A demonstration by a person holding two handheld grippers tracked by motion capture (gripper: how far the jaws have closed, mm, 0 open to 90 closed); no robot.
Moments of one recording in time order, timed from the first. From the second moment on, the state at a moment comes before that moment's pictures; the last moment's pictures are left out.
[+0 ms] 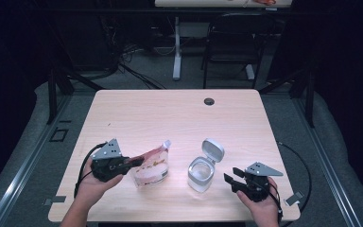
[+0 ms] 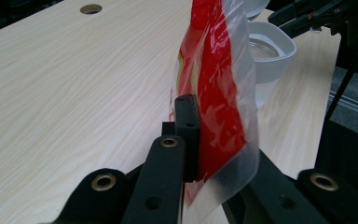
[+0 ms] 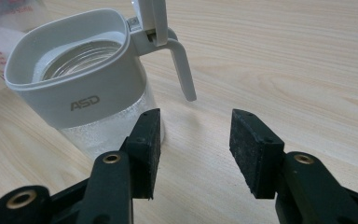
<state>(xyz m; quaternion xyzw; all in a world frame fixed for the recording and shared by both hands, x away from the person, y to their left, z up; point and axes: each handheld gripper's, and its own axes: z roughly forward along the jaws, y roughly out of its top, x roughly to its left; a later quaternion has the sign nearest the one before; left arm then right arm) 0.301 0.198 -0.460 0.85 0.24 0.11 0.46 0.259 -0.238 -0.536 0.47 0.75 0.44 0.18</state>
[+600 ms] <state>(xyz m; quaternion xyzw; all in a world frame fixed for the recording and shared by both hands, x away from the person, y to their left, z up) 0.298 0.180 -0.457 0.86 0.21 0.11 0.46 0.258 -0.239 -0.535 0.47 0.74 0.44 0.18</state>
